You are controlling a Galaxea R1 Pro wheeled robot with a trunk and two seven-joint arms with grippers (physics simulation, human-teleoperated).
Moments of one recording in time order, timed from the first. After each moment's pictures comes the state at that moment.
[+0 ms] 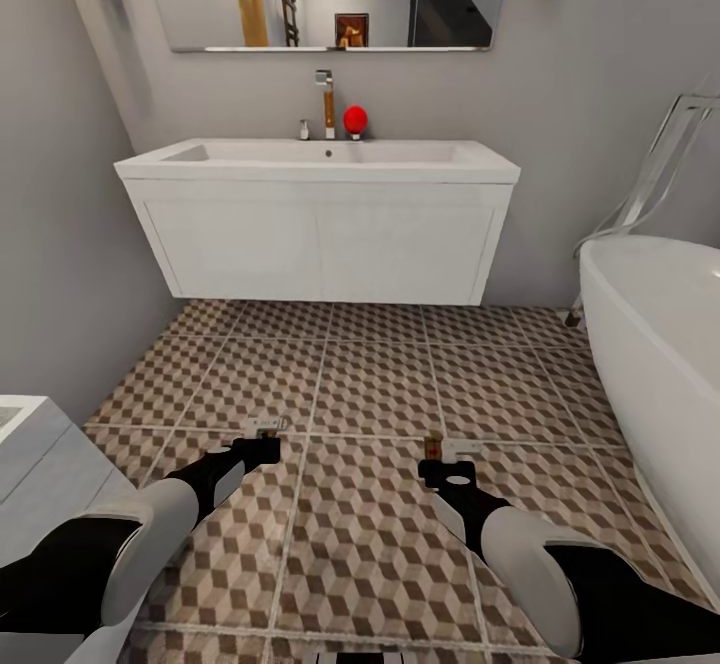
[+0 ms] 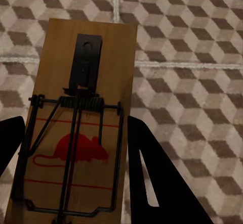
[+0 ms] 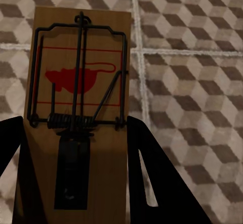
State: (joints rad) left arm -1.01 0.00 -0.07 -0.01 0.09 0.00 -0.13; right arm -0.94 0.14 -0.09 0.01 0.12 -0.10 -0.31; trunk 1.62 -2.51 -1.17
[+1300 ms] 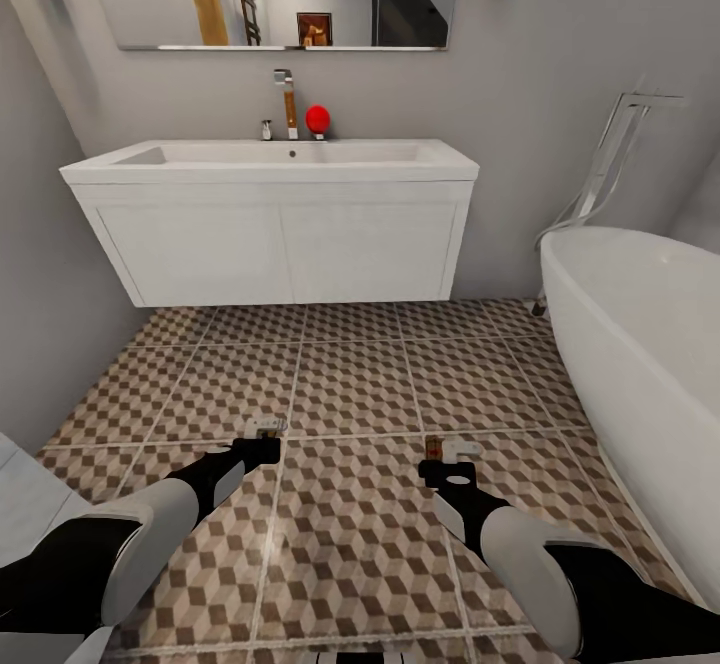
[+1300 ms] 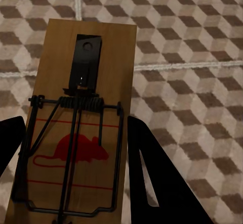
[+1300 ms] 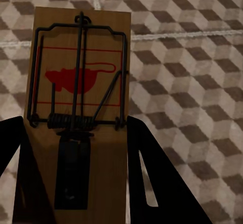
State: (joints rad) left arm -1.01 0.00 -0.07 -0.01 0.09 0.00 -0.13; right arm -0.94 0.14 -0.10 0.01 0.11 -0.09 -0.32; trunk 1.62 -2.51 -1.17
